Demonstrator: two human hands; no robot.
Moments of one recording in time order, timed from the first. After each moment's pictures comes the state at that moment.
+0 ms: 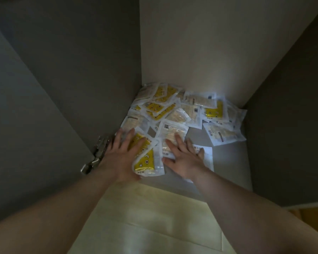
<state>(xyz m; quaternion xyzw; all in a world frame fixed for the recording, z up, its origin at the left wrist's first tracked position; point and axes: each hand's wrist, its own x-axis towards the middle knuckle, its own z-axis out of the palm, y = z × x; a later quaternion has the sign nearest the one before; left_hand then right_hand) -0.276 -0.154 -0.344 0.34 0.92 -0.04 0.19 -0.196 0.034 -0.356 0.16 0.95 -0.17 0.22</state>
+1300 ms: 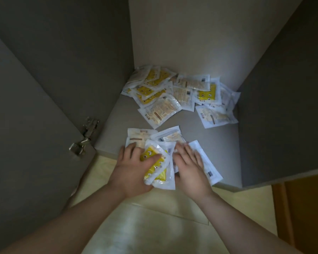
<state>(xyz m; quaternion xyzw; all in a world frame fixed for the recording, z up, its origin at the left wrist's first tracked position) -0.192 -0.141 -0.382 0.42 0.91 0.04 0.03 -0.098 0.022 -0.385 0.10 0.98 -0.16 -0.01</state>
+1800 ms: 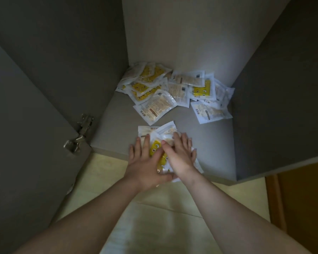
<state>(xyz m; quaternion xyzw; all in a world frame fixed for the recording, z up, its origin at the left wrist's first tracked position) -0.175 -0.098 -0.365 0.32 0.91 0.10 0.25 -0.137 0.016 -0.362 0.32 0.84 -0.43 0.08</state>
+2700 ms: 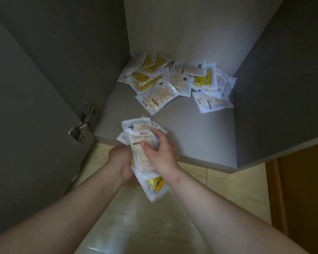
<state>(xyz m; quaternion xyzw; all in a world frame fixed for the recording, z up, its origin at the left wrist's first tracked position) -0.182 -0.135 -0.352 -0.25 0.59 0.69 0.34 -0.133 -0.040 -0.366 0.32 0.79 -0.53 0.00</state>
